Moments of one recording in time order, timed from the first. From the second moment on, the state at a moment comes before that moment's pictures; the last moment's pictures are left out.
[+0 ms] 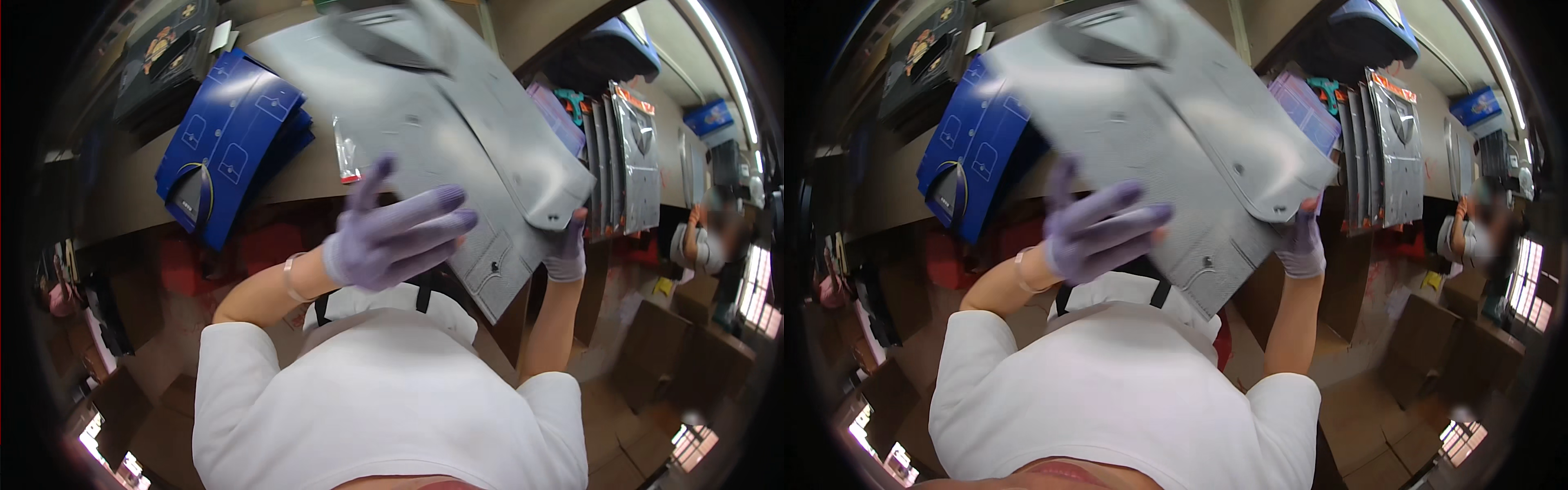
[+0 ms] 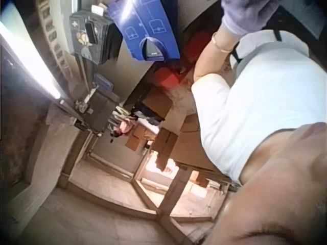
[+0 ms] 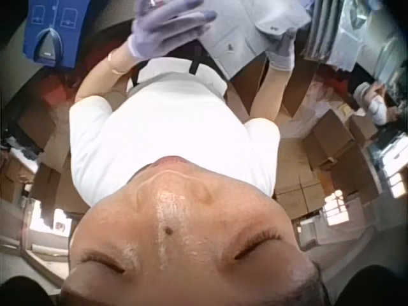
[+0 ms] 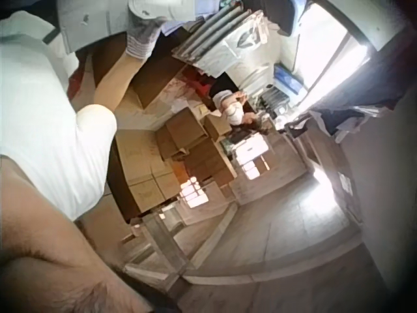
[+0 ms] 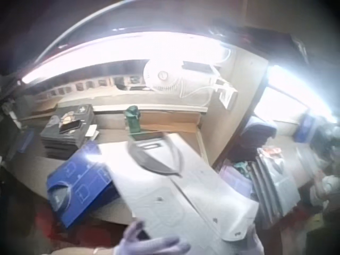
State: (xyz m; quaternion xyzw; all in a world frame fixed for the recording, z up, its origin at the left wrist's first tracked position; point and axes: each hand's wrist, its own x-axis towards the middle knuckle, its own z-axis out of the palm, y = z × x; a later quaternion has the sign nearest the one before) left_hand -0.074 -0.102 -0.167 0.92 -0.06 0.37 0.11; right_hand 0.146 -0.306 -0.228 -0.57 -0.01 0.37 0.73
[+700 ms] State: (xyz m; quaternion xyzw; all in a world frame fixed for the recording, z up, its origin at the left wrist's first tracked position) left_hand -0.012 0.035 -0.460 0.76 0.33 -0.05 0.56; right_hand 0.103 -0.434 -0.356 -0.87 -0.29 0.00 0.41
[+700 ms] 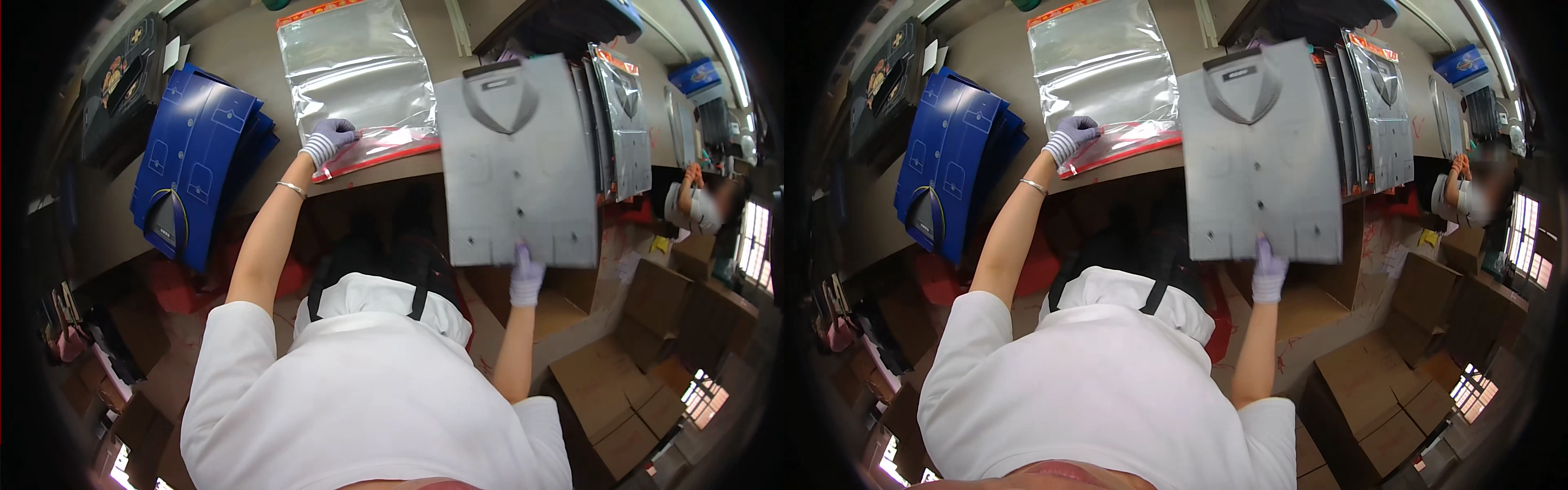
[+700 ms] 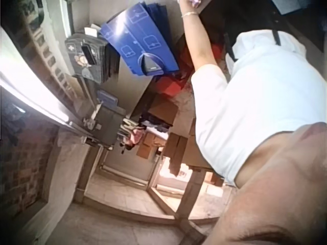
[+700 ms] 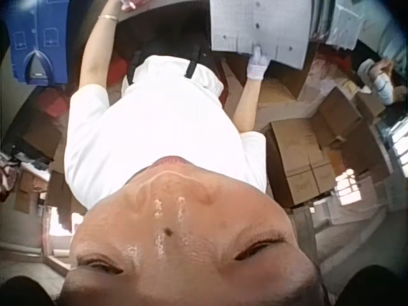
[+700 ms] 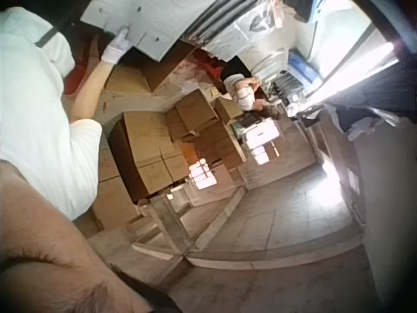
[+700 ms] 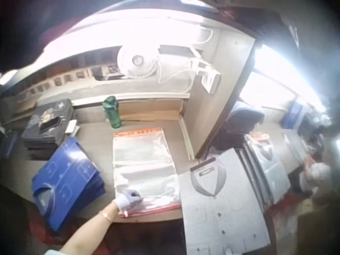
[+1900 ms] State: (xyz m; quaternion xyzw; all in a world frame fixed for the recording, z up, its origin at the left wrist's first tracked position) left_hand -0.019 0.052 -0.338 0.85 0.28 0.32 0.29; right_hand 0.027 -0.470 -0.276 -0.80 -0.08 0.13 0.59
